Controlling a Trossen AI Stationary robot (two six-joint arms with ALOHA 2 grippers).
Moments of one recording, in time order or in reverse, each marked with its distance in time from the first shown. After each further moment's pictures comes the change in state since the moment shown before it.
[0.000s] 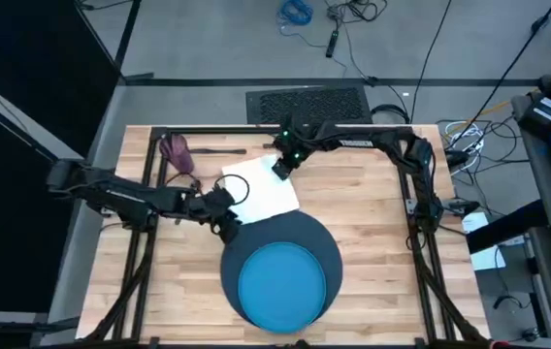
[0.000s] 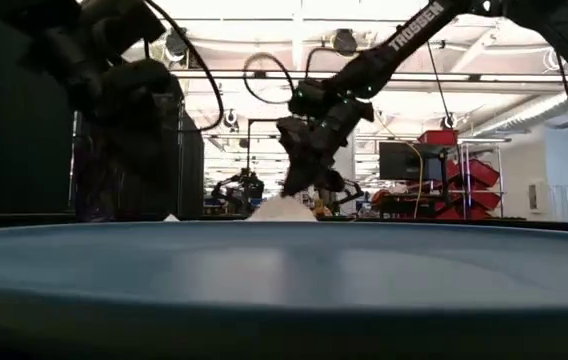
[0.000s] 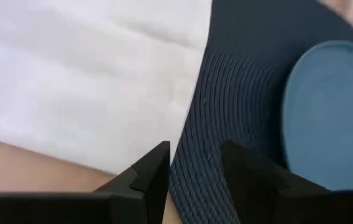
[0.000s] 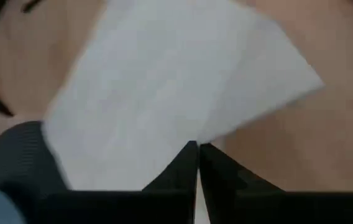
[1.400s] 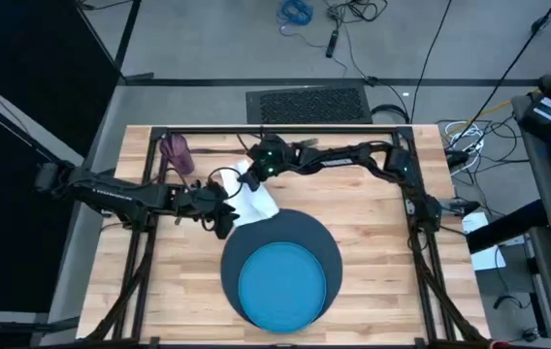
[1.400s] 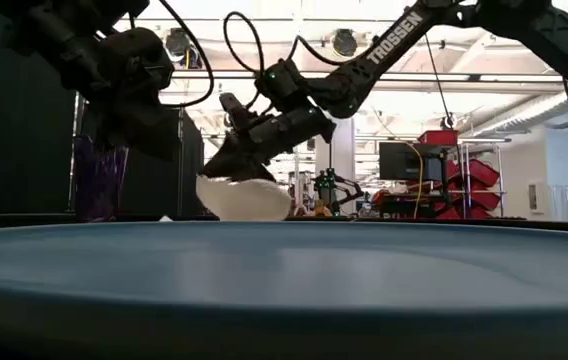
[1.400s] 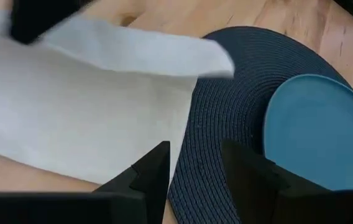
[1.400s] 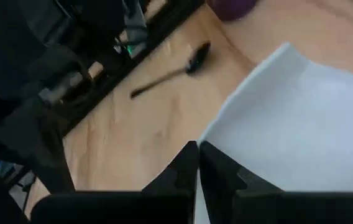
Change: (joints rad) left arm -0.001 -0.127 0.001 -0.051 -0.050 0.026; right arm 0.150 0.170 0.059 0.612 0.008 0.300
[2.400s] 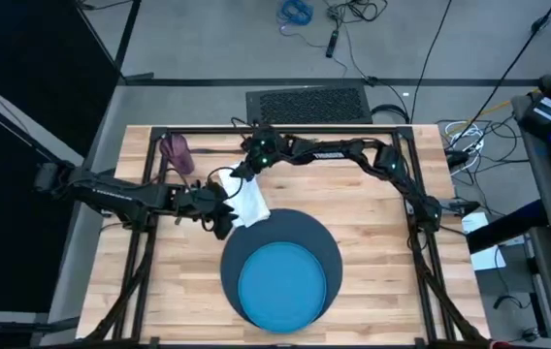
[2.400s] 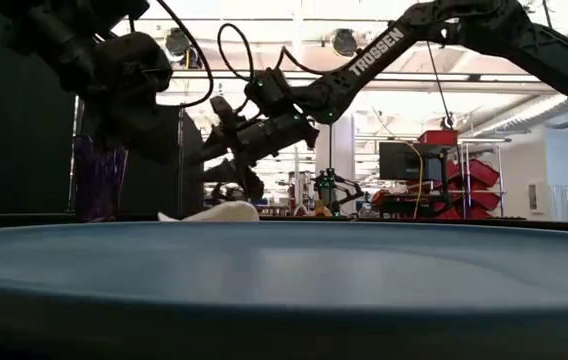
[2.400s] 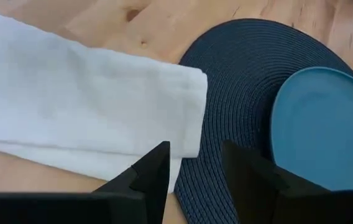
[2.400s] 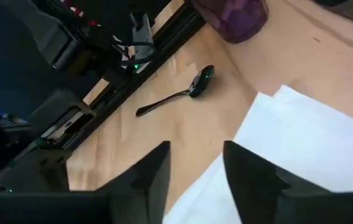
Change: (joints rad) left arm 0.000 0.000 0.000 -0.026 0.000 0.006; right arm -0.069 0.102 0.178 -0.091 -0.149 0.009
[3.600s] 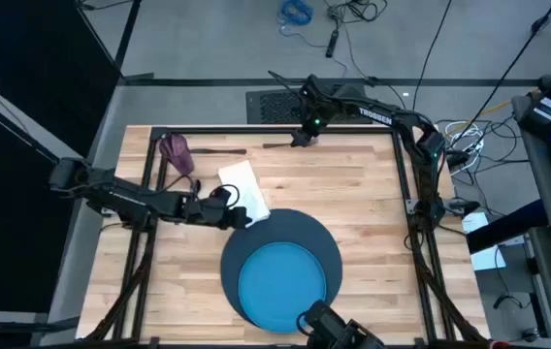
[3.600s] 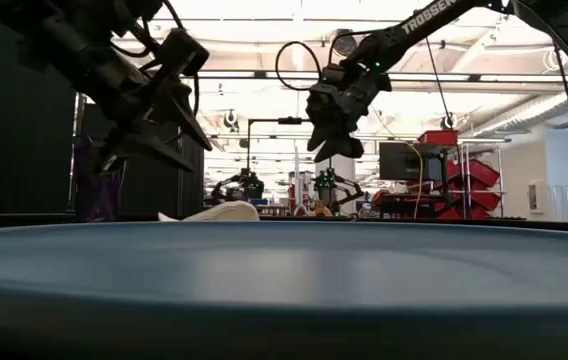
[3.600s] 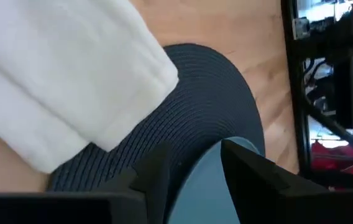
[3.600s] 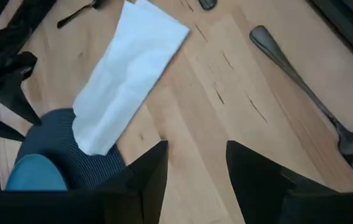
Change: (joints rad) left arm -0.074 0.181 -0.001 0.261 -0.024 -0.732; right arm -0.313 -0.326 0.000 -0.963 -0.002 -0.567
